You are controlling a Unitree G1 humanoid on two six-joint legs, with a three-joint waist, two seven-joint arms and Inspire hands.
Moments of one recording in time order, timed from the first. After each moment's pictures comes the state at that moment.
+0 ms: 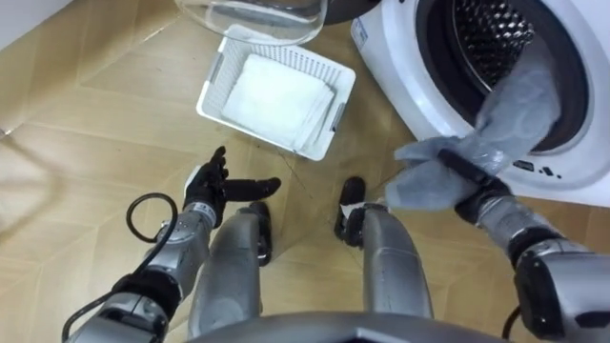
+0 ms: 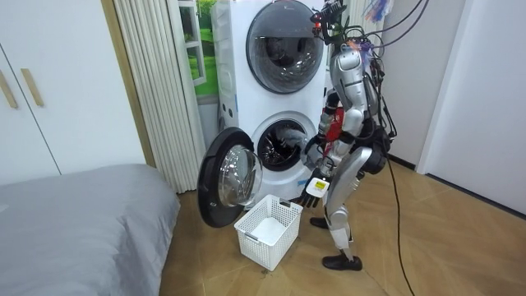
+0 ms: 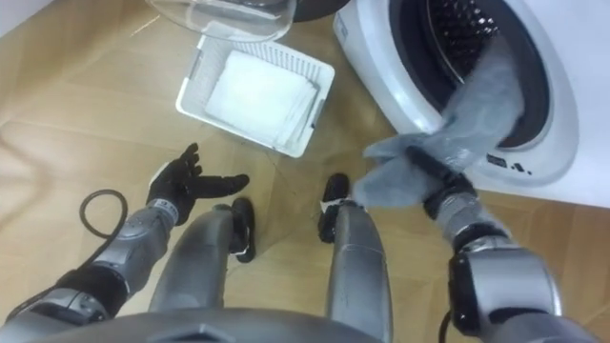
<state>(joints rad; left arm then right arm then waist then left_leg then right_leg) -0.13 0.20 -0.28 0.85 -0.48 -0.06 0.06 -0.44 -0.38 -0.03 1.33 1.00 0.11 -0.05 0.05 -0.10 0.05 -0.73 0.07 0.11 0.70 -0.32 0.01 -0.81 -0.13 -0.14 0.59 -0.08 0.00</state>
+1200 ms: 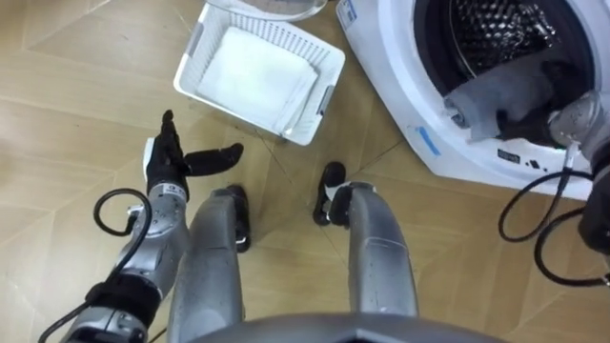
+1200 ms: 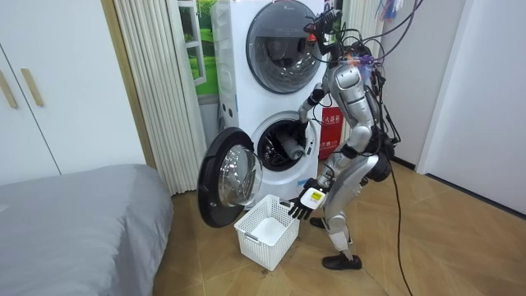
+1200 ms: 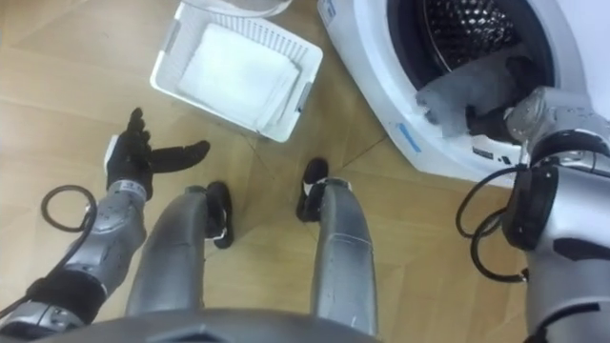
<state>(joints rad) -0.05 0.24 -0.24 0.61 -0.42 -0.14 0.26 -0.73 -0.55 -0.34 1.32 1.61 0.11 -0.70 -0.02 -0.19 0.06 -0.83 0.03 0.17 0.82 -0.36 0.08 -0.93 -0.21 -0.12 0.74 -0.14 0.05</state>
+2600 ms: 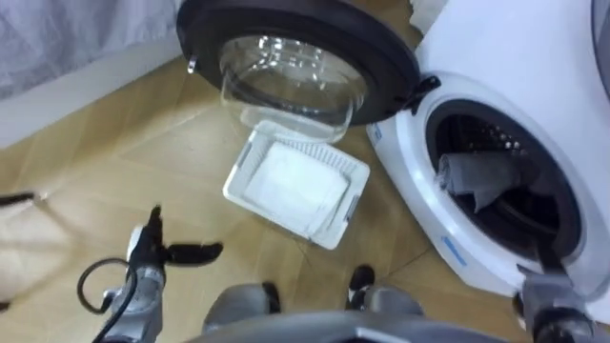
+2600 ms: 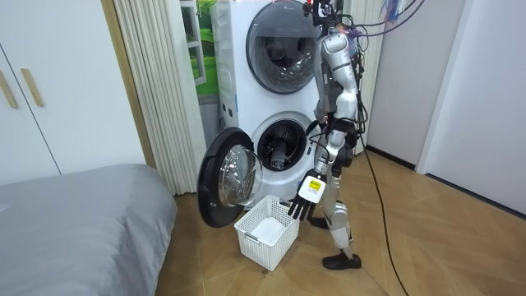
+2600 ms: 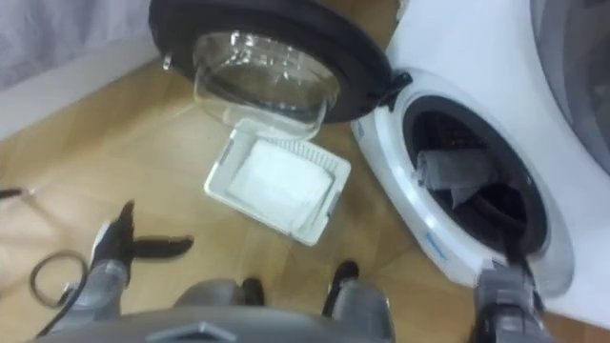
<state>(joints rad) 0.16 0.23 -0.03 0.97 -0.10 -0.16 0.15 0.05 -0.32 -0.23 1.16 1.00 -0.18 -0.50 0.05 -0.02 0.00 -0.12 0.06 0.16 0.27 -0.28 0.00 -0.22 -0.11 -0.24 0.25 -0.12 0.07</state>
